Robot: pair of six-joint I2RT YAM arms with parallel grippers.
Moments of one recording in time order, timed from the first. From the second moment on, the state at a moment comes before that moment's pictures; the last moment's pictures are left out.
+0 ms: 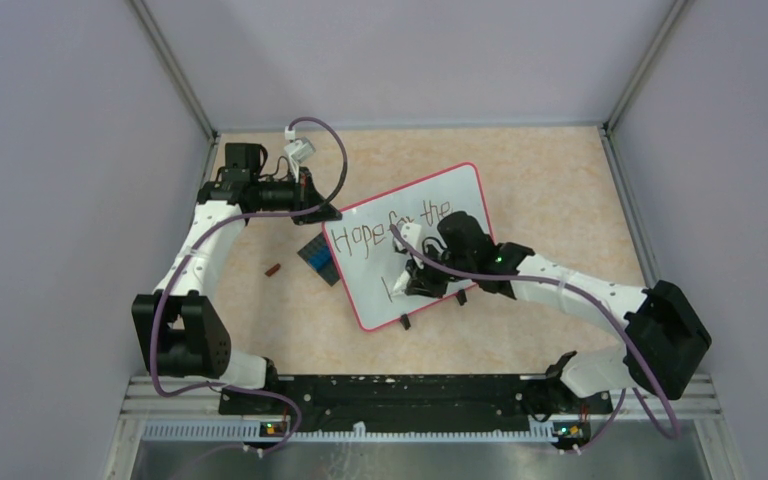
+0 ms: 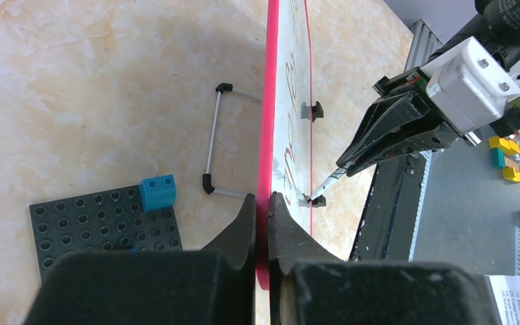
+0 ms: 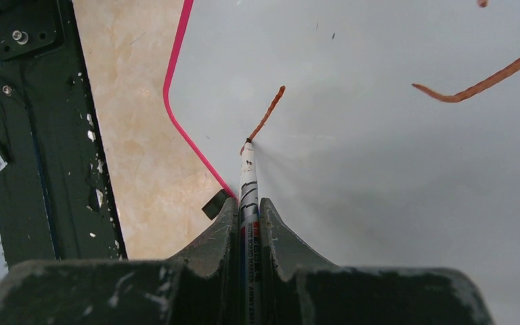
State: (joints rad) left arm -0.04 1.45 1.25 -0.66 1.11 0.27; right arm 0.83 1.35 0.87 -0.23 -0.44 -0.23
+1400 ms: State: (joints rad) left arm -0.04 1.45 1.25 -0.66 1.11 0.27; right arm 0.82 1.39 0.89 -0.28 -0.47 -0.23
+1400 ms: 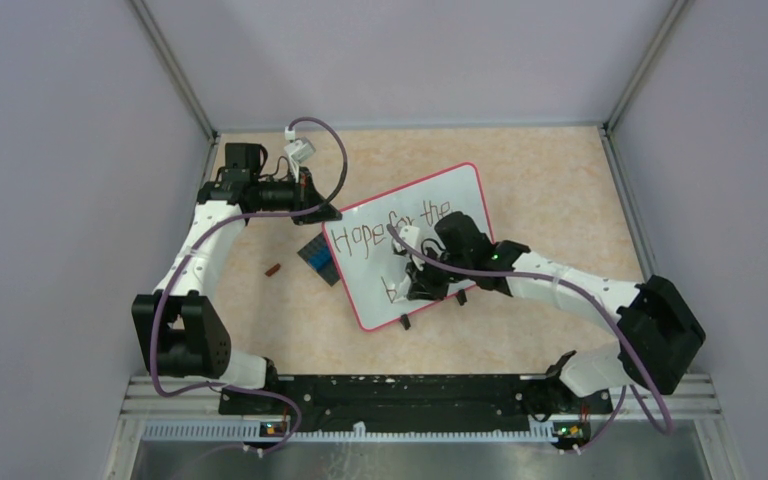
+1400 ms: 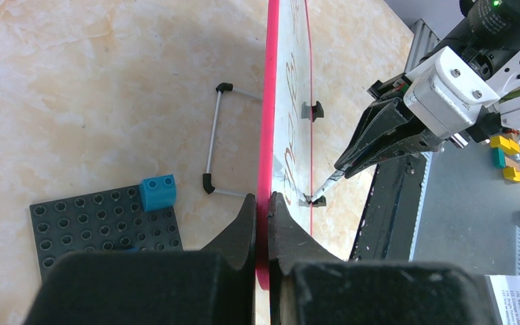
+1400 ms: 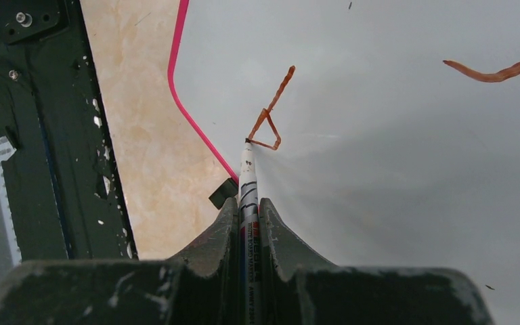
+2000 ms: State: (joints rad) left arm -0.04 1.45 1.25 -0.66 1.11 0.27; right arm 0.74 1.29 0.89 -0.30 -0.51 -0.21
